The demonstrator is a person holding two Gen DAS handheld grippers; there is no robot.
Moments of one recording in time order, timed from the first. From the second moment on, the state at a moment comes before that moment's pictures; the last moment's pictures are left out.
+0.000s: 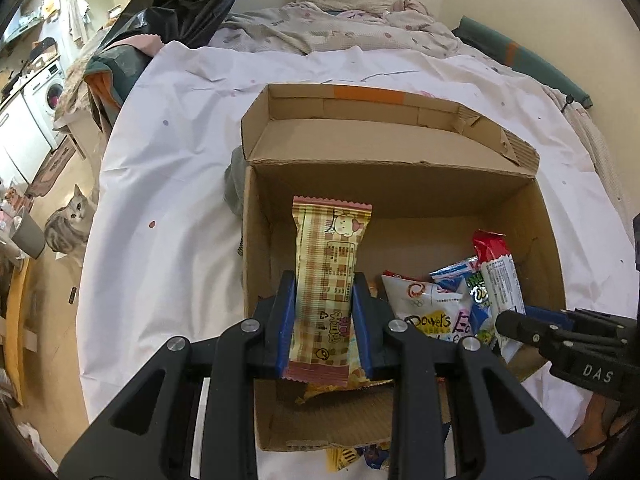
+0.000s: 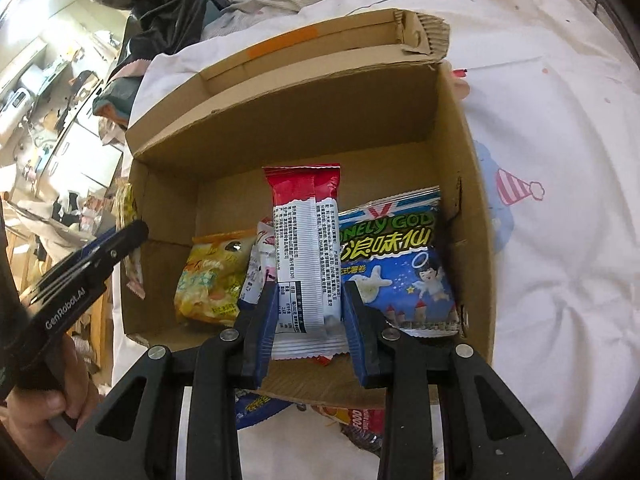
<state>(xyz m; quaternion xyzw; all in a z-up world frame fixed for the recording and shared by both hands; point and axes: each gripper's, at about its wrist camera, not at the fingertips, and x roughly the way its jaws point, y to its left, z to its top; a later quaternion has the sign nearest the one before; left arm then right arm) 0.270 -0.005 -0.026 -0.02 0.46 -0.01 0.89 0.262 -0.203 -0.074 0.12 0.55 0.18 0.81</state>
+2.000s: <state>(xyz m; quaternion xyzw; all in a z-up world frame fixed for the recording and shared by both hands) 0.182 0.021 -0.014 -0.11 0.48 -0.03 0.87 0.186 -0.248 -0.052 0.16 0.52 0.16 0.82</state>
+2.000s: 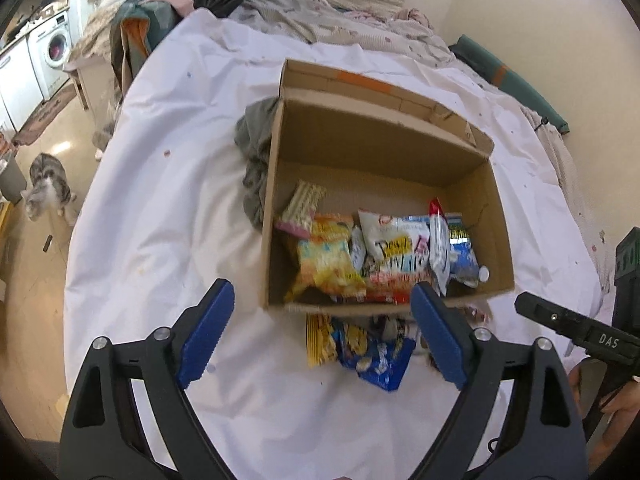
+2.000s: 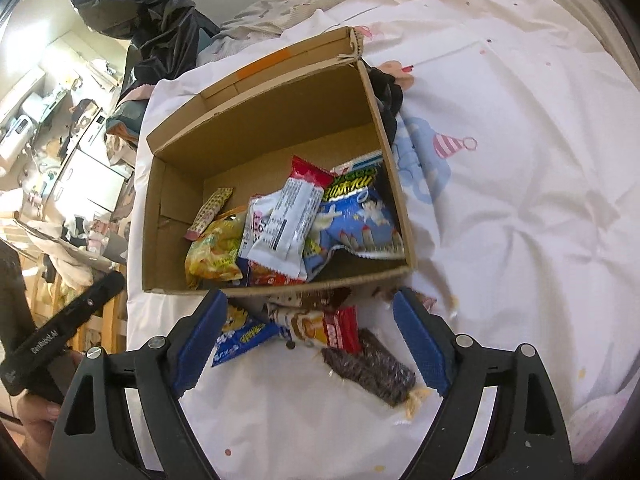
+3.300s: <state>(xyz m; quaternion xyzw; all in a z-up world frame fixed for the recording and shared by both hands) 0.166 -0.019 -0.104 -0.16 0.66 -0.05 0.74 0.180 -0.278 -0.086 0.22 0.56 0.12 0.79</state>
